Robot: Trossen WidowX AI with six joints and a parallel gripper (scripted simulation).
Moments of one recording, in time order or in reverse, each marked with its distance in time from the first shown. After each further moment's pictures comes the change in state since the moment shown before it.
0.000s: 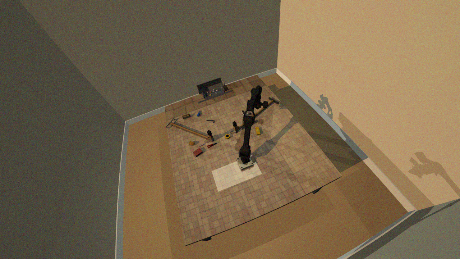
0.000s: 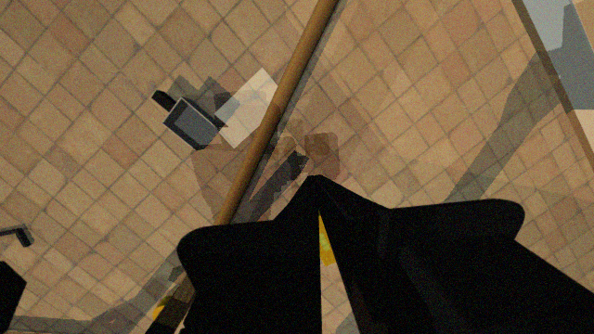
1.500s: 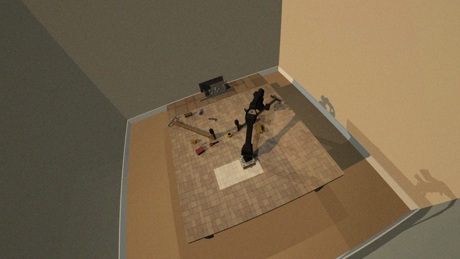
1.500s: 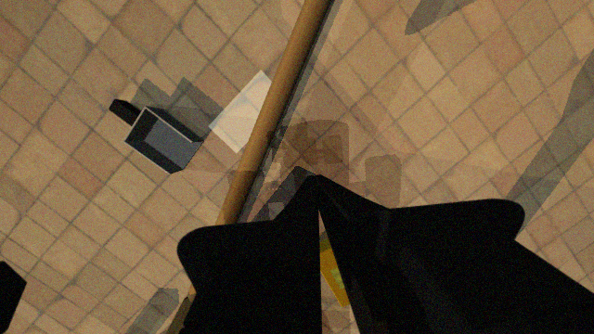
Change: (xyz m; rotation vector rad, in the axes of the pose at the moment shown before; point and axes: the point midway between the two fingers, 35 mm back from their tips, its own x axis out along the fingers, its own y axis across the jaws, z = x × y) arm 0.061 0.000 -0.002 0.052 -0.007 0.000
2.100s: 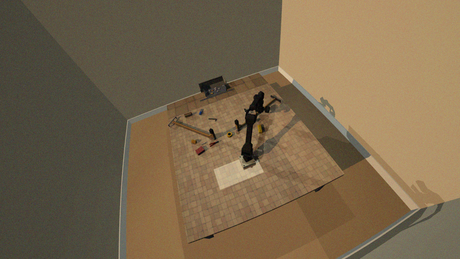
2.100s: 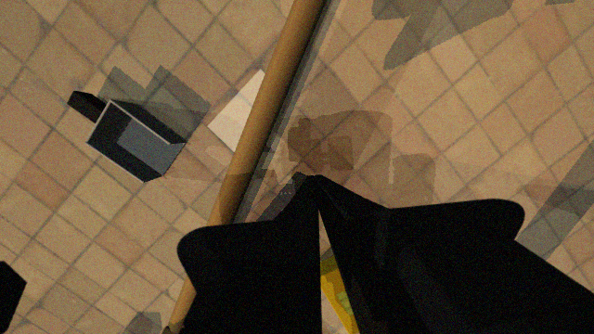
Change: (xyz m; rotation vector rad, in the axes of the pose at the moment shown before) arm 0.033 0.000 -0.008 0.000 0.000 0.000
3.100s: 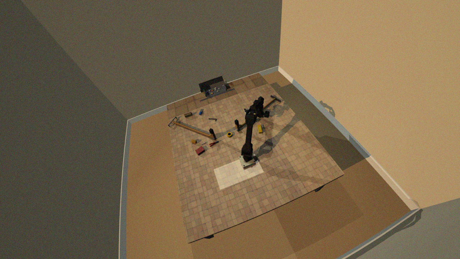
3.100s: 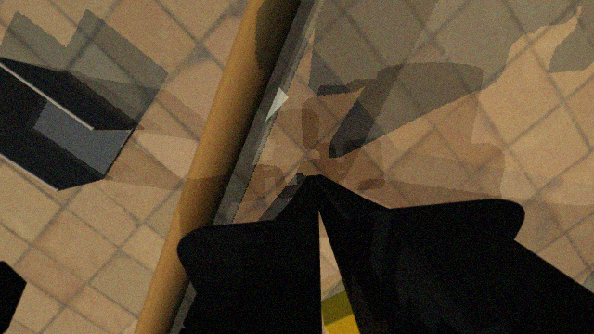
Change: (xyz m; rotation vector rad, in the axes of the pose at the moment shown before) arm 0.051 0.001 -0.022 0.000 0.003 0.001
